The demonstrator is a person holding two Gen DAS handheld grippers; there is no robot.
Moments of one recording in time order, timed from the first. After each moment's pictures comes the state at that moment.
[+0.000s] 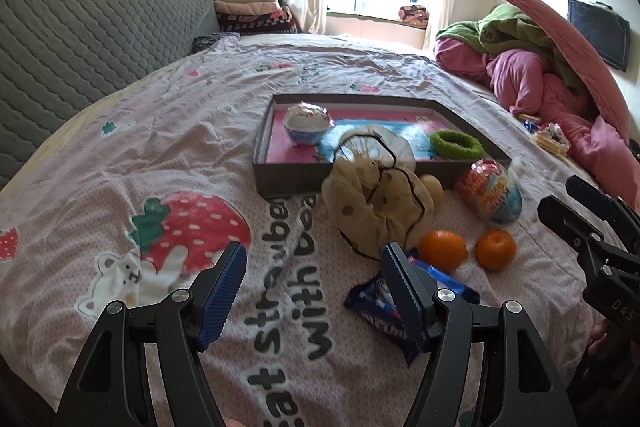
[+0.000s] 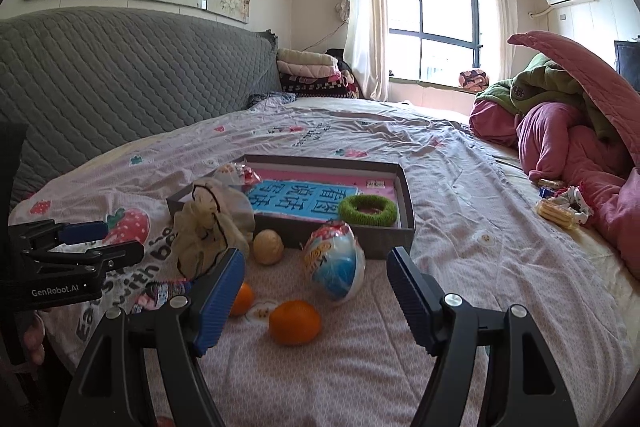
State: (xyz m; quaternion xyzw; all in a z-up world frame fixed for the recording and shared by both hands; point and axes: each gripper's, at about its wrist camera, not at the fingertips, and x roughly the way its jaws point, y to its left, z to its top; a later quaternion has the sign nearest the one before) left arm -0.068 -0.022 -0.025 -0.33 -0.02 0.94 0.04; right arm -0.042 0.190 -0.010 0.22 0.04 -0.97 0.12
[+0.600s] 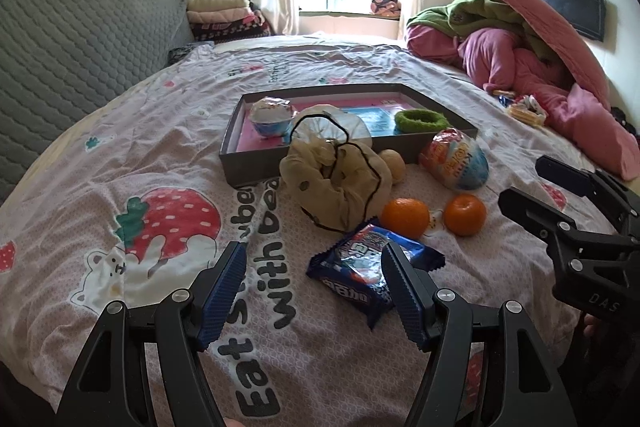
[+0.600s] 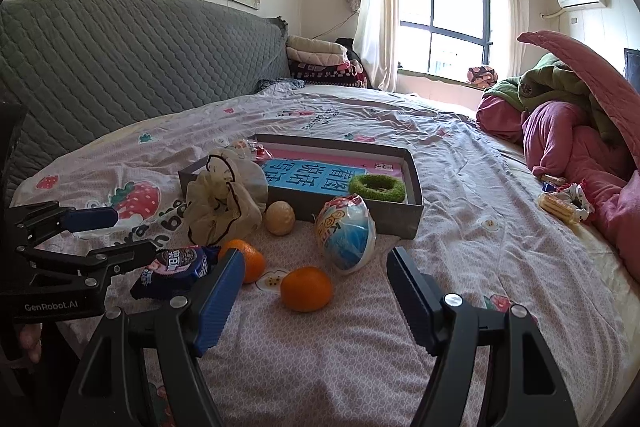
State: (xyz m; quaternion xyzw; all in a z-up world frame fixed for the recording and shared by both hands) left arm -0.045 0.002 -0.028 -0.32 0.03 0.94 0.07; right arm -0.029 0.184 -0.020 0.24 0.06 -0.96 0.13
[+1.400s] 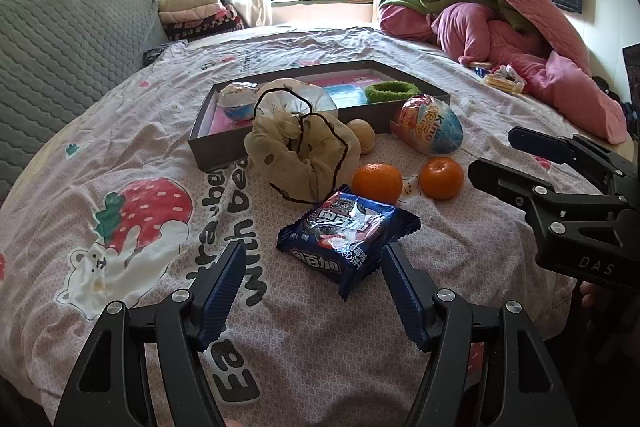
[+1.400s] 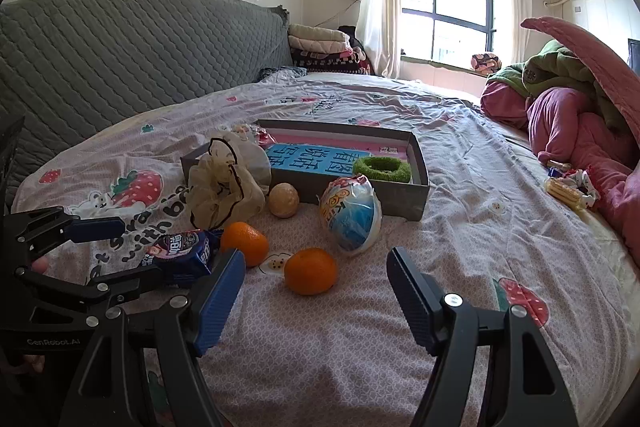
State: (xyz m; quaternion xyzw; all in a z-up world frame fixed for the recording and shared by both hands) left arm -0.037 0.015 -0.041 -0.34 0.06 0.93 0.11; right arm -0.029 0.185 -0.028 0.27 0.05 -0.95 0.14
